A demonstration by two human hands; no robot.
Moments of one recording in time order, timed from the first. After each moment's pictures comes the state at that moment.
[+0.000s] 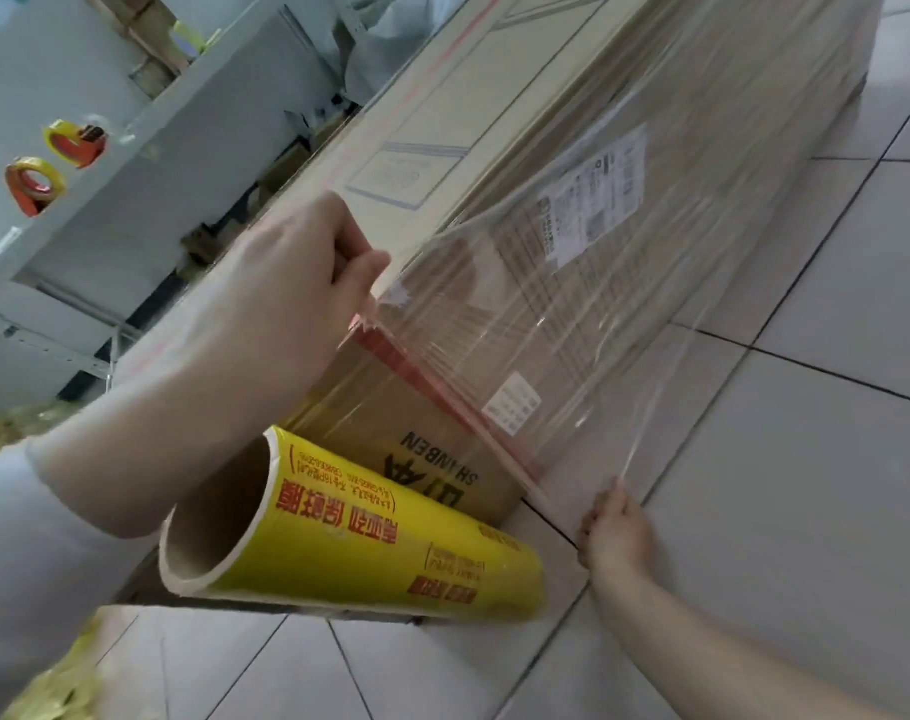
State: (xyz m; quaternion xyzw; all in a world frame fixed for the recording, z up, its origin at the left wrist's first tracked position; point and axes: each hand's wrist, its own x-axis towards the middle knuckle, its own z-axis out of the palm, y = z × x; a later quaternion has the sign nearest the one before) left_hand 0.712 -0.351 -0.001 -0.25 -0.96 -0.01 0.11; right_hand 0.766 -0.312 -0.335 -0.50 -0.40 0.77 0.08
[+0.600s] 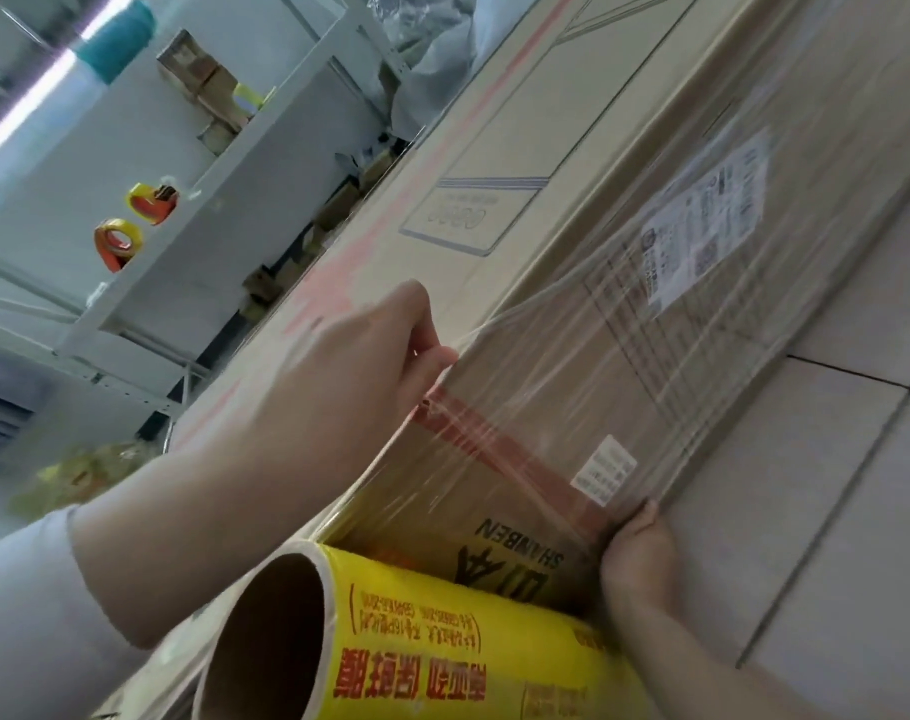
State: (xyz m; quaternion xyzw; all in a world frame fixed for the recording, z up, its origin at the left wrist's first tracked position) left_hand 0.673 -0.360 -0.007 -0.31 -0.94 0.12 0.06; right_hand 0.683 -0.342 -0.324 -0.53 -0.53 0.66 0.06
